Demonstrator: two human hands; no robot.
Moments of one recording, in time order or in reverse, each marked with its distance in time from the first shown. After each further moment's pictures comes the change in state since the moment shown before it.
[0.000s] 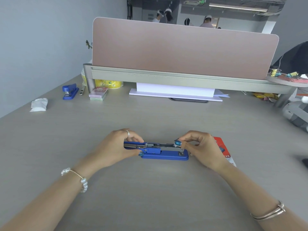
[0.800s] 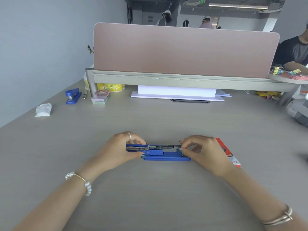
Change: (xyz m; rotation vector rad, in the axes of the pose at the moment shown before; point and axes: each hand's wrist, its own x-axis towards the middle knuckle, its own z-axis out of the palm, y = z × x) left_hand 0.002 -0.004 0.001 0.001 0.013 0.028; right_hand -0.008 0.002 0.000 -0.275 0.042 -0.220
